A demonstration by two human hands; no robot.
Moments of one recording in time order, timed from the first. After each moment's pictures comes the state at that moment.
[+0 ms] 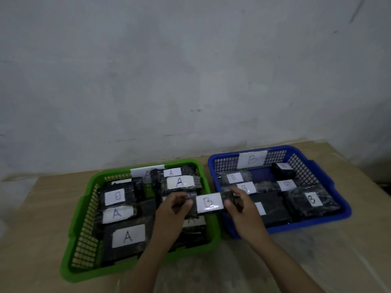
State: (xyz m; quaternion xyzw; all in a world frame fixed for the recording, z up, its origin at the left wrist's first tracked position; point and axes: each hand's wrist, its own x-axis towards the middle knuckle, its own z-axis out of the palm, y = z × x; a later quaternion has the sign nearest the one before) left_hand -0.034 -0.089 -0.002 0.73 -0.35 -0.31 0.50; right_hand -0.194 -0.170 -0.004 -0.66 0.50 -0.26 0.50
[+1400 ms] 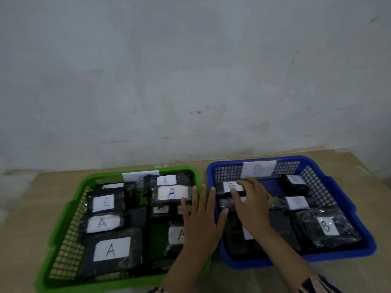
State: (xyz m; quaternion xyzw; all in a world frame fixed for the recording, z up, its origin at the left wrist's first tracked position) left_hand -0.103 -0.164 -0.018 0.86 -0.49 -0.08 0.09; right_hand -0.191 -0.267 -0.039 -0.78 0.53 -0.23 0.24
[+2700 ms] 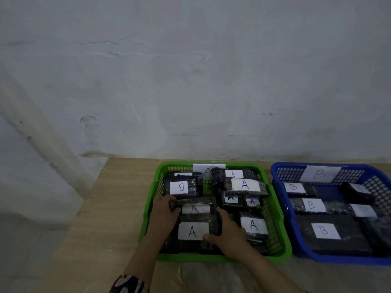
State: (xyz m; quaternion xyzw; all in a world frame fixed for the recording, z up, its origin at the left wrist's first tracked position) left_hand 0.111 -0.010 -0.042 0.88 -0.29 -0.20 0.33; right_hand -0.050 -0.097 -0.058 -0.79 0.43 0.01 0.43
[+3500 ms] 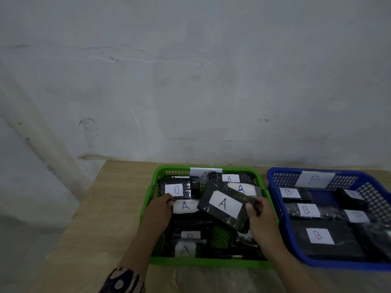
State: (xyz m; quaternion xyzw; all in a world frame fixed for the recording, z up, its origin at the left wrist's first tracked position) left_hand 0.125 -0.017 -0.036 0.87 -0.37 -0.15 0.29; right_hand -0.084 -0.134 -0.011 -0.63 0.51 -0.29 0.51
